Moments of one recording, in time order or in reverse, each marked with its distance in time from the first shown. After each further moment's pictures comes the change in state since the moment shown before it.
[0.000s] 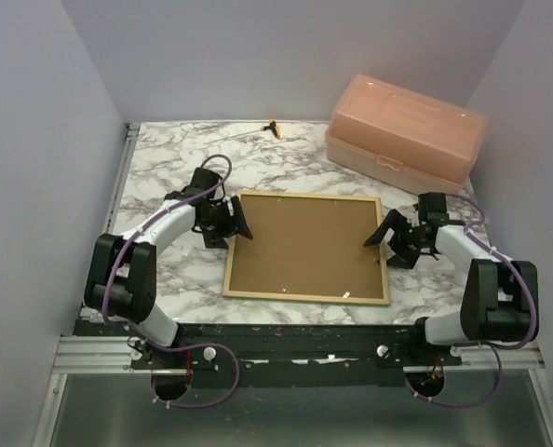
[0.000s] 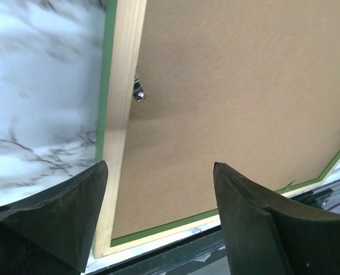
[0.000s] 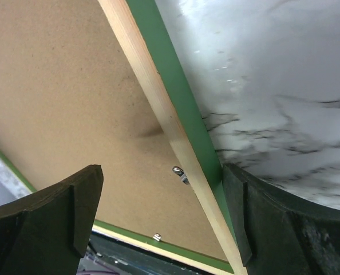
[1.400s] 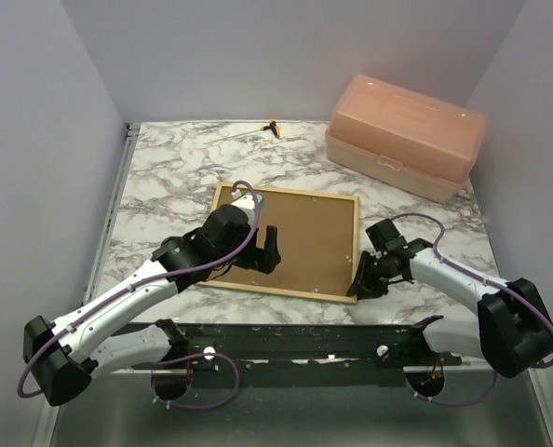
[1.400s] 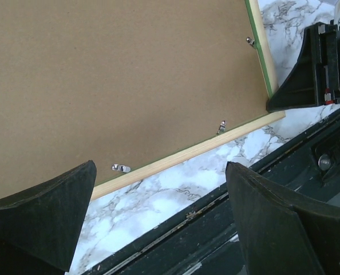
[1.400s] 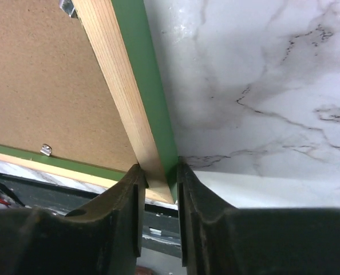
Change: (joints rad) left arm -0.523 -0.570 -0.073 -0.020 -0.372 0.115; right arm 0.515 -0.167 -0.139 -0.151 0.151 0.217
